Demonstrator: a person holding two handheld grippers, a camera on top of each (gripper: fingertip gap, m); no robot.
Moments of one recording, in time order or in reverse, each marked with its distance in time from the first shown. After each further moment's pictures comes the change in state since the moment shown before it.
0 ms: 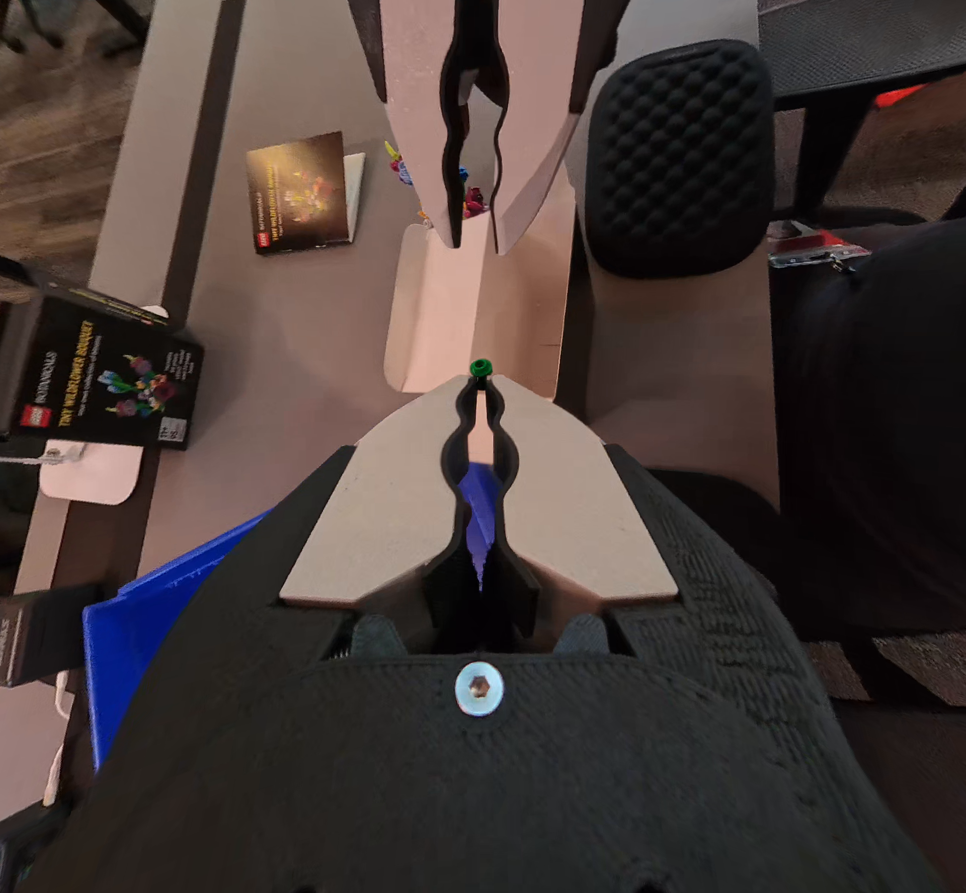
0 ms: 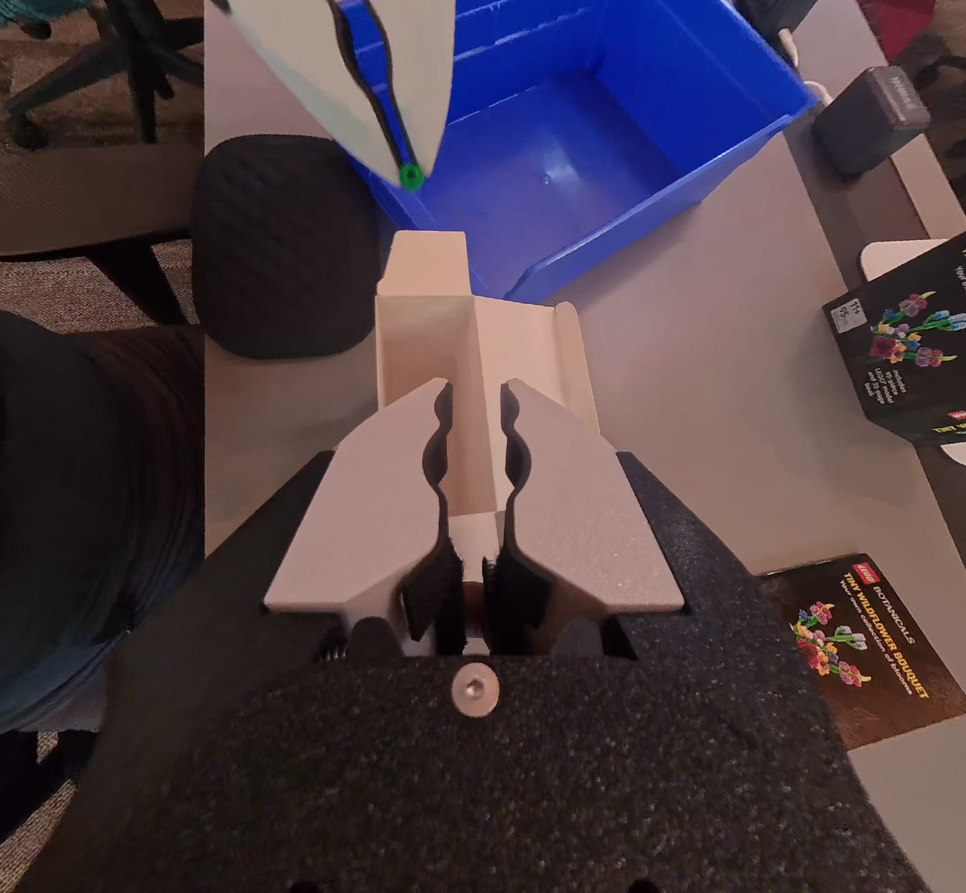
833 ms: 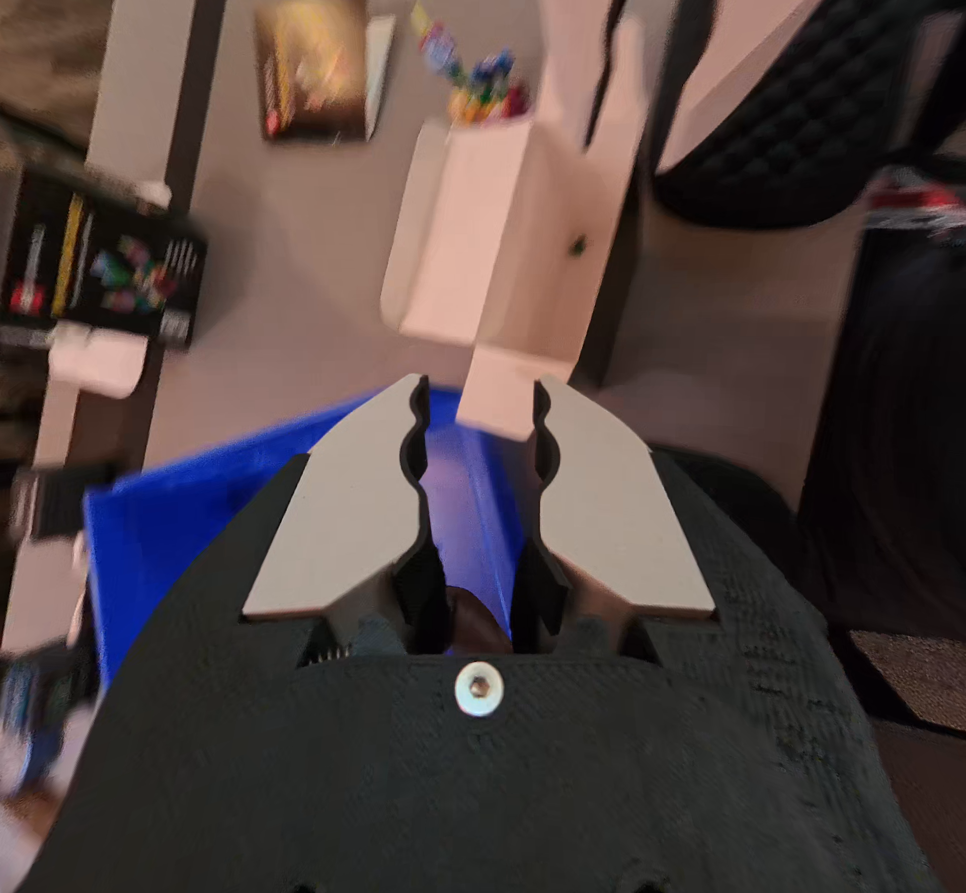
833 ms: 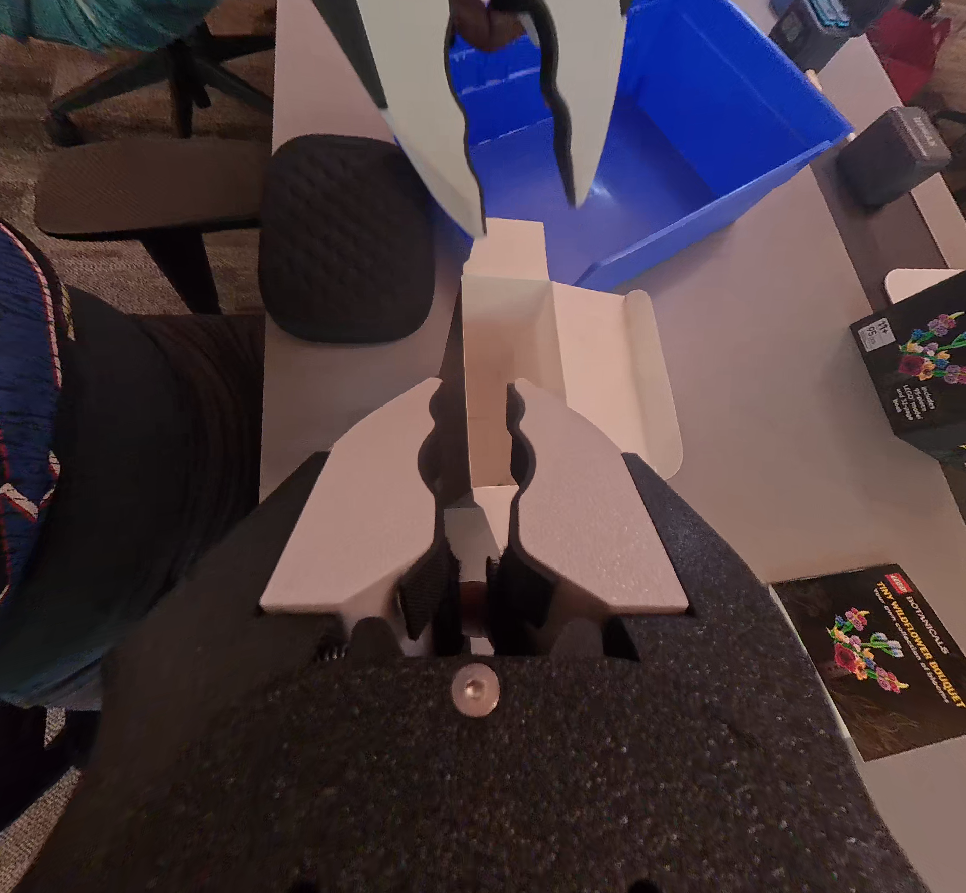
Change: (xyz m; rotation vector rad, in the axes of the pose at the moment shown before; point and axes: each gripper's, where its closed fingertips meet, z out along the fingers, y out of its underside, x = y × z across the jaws) left arm -0.001 0.020 0.019 -0.178 -0.087 -0.078; right arm -0.036 0.007 -0.014 0.043 -0.021 -0.046
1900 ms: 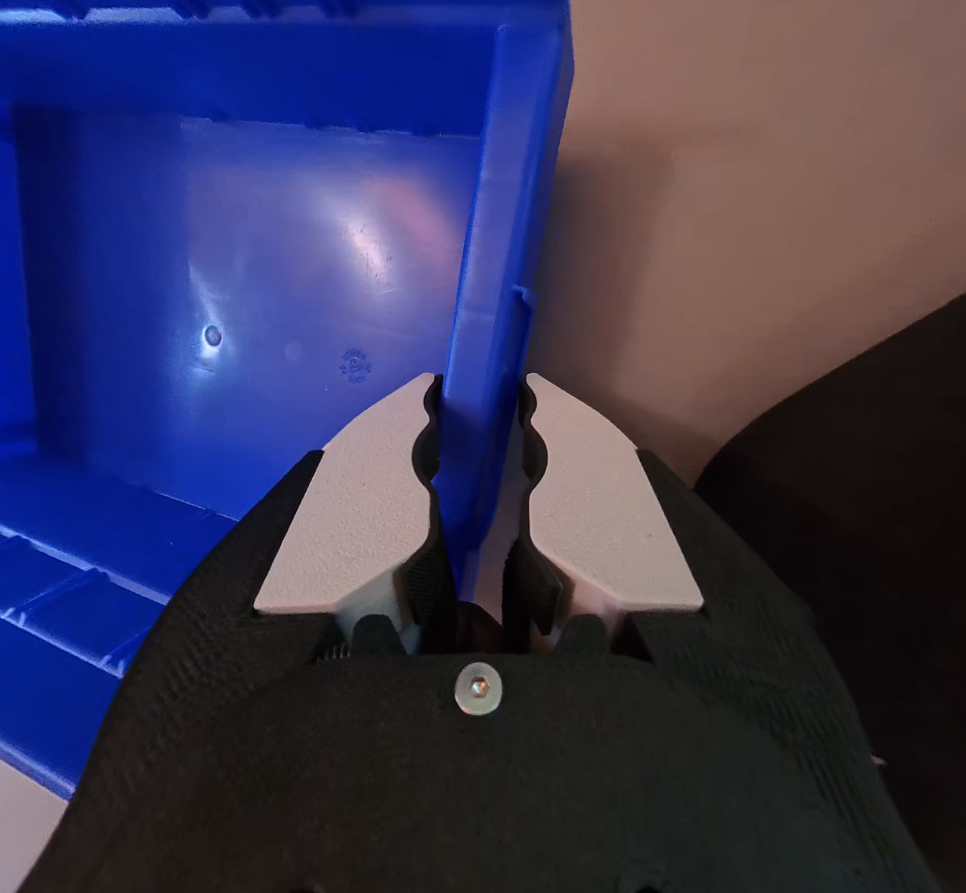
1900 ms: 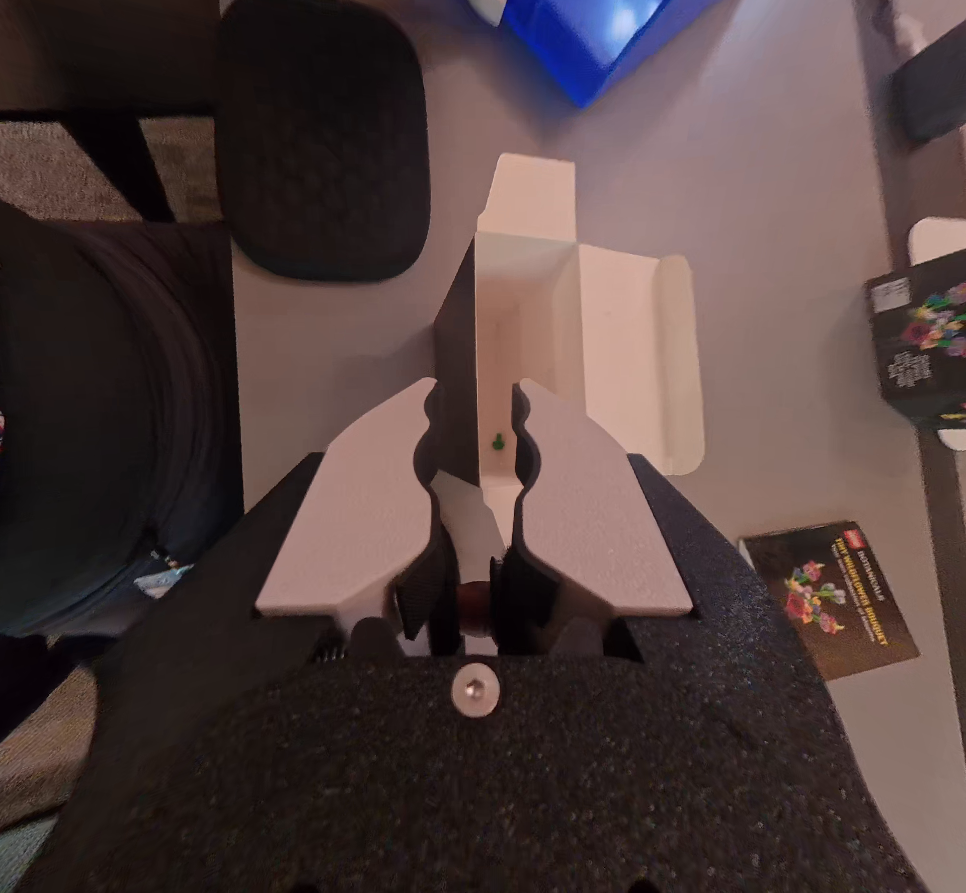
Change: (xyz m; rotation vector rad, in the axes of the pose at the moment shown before) left arm -0.036 0.260 0.000 -0.427 -0.278 -0.595; right arm -0.006 0.013 0.015 -0.225 0.020 -0.067
